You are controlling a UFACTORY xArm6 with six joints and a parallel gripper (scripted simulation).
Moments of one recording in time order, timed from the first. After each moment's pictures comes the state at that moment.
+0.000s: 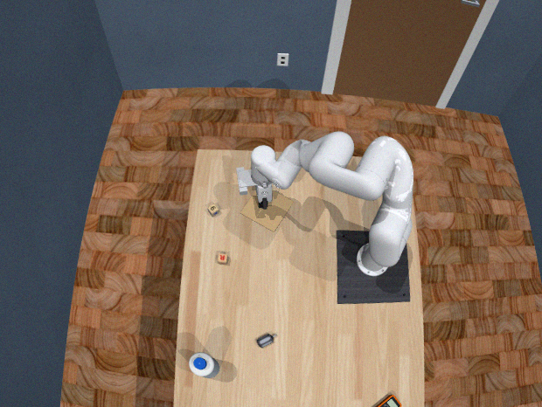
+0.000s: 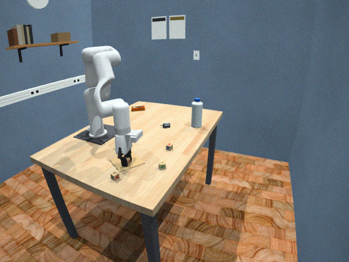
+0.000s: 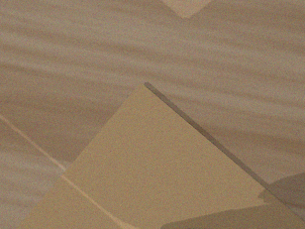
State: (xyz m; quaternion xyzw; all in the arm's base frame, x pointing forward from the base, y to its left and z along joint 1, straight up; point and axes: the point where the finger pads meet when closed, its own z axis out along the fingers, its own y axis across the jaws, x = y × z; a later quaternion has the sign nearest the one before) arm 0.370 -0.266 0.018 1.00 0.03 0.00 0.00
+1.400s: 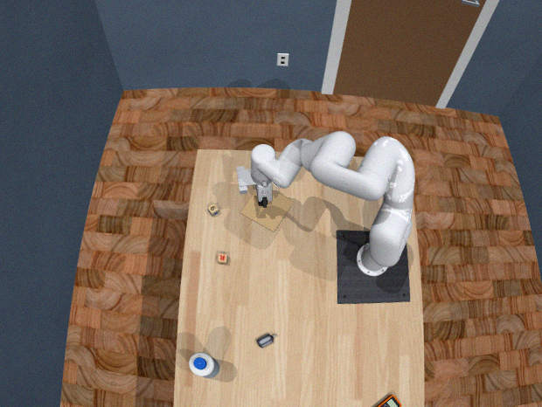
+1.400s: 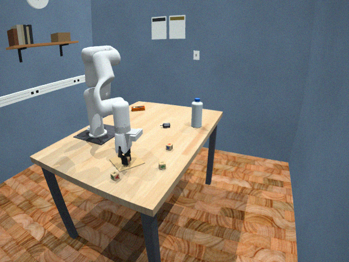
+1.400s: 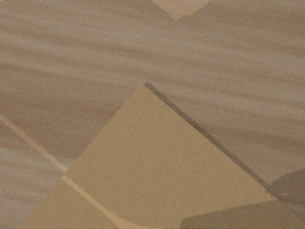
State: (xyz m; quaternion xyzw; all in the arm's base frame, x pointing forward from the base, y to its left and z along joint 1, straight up) arm 0.369 -0.265 0.025 1.00 0.03 0.00 0.00
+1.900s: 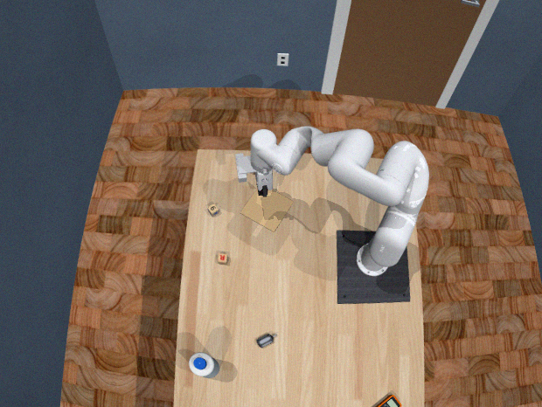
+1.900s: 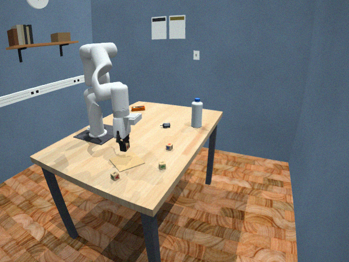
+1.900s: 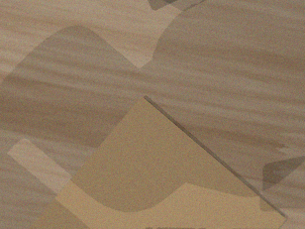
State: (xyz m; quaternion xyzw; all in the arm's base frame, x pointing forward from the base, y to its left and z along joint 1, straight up) arm 0.371 -0.266 0.100 1.00 0.03 0.00 0.00
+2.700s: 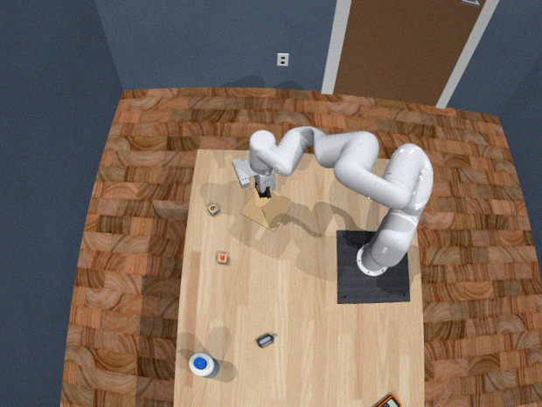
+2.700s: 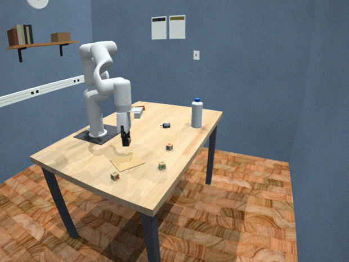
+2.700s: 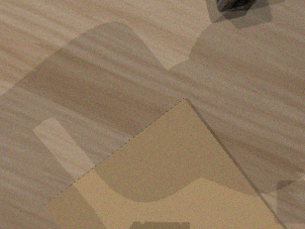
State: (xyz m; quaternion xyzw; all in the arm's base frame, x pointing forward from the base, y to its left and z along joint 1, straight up) arm 0.374 -0.249 0.118 0.99 0.13 -0.01 0.00
